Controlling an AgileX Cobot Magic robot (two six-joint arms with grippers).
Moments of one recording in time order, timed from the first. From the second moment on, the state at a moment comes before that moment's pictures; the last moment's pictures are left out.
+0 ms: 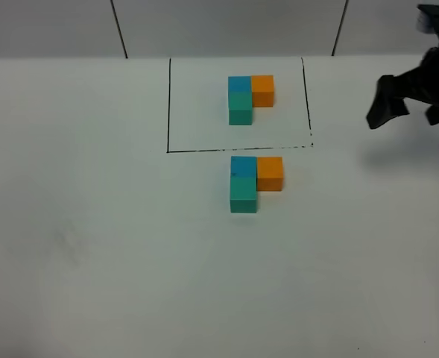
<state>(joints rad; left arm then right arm) 0.01 -0.01 -0.51 -0.11 1.06 0.03 -0.09 1.86 -1.41 0.32 0.97 -0.32</state>
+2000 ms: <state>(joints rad) 0.01 -0.01 -0.51 -0.11 1.06 0.03 0.03 0.01 -0.50 0.15 1.05 -0.04</state>
